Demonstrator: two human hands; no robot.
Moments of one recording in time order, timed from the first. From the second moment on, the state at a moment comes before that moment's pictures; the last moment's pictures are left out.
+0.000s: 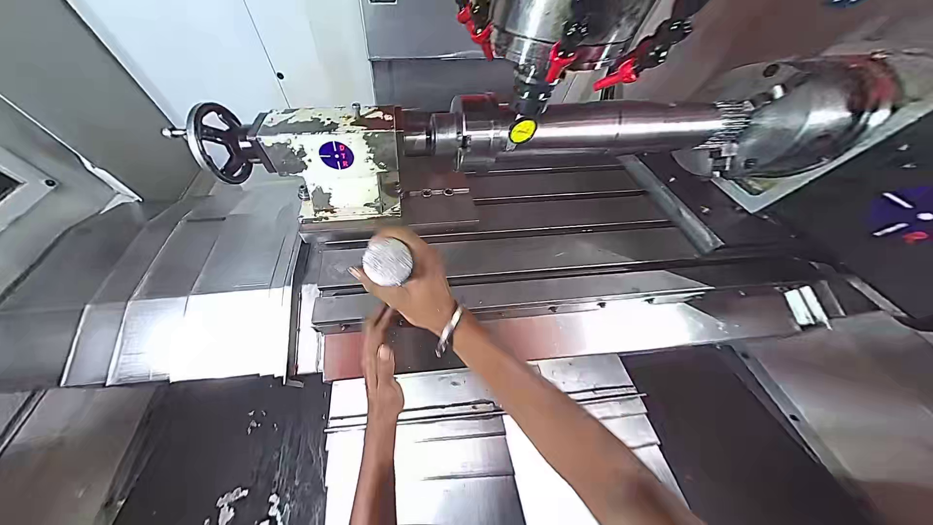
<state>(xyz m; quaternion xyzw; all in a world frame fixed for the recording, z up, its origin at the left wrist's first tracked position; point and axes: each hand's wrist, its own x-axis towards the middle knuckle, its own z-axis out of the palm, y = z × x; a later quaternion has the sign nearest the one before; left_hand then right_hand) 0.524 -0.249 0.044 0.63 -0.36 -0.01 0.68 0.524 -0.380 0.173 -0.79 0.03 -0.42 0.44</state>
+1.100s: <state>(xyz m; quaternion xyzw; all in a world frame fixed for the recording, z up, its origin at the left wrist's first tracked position) 0.575 -0.273 0.030 0.82 -0.31 0.20 0.44 0.473 -0.418 0.135 -0.73 0.08 -0.34 0.59</state>
